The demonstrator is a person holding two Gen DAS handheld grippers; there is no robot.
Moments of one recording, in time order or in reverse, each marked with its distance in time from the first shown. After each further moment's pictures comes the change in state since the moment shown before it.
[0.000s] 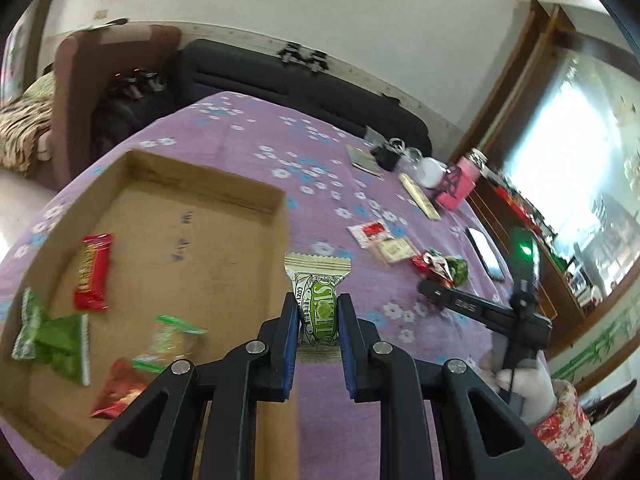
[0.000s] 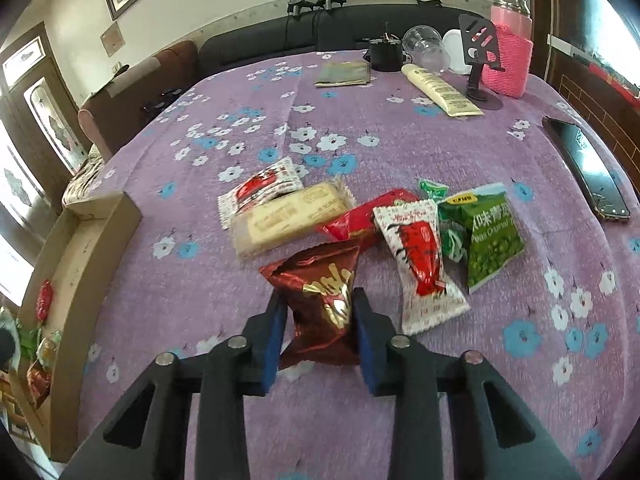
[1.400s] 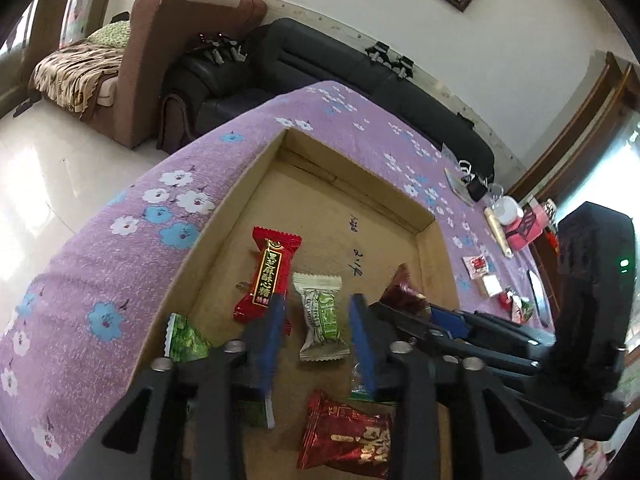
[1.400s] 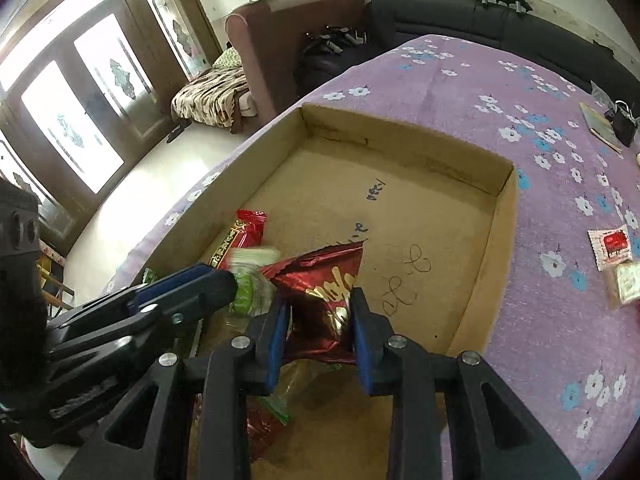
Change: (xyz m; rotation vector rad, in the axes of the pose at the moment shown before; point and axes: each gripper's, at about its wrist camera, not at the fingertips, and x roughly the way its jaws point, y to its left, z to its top) left arm -0.008 0.124 0.016 -0.208 0.026 0.133; right arm 0.026 0.270 -0.021 -0.359 0.159 0.304
